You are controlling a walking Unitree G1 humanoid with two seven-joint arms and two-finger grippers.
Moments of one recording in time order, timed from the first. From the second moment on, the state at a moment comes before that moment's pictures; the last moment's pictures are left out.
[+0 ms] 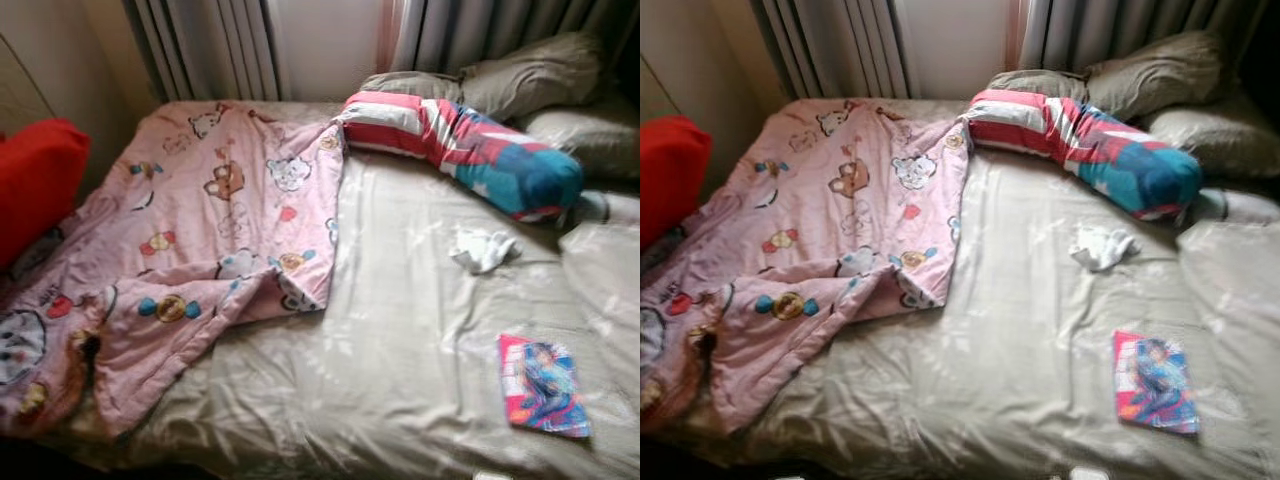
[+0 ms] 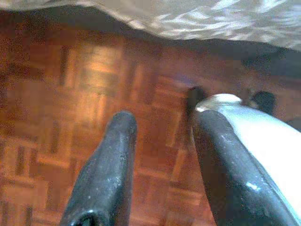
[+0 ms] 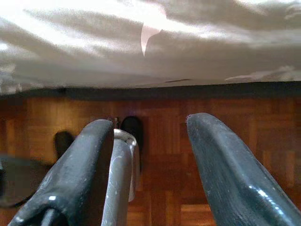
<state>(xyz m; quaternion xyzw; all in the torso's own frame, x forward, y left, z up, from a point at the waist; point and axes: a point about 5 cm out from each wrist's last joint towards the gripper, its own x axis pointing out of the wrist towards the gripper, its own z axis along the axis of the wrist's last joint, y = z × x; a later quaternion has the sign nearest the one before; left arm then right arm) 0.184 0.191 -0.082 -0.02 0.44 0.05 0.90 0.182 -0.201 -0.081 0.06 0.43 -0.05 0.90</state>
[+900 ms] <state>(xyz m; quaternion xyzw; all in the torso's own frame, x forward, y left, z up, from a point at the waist) 0.181 0.218 -0.078 -0.01 0.43 0.06 0.90 0.187 -0.194 -0.080 0.06 0.43 -0.04 0.90</state>
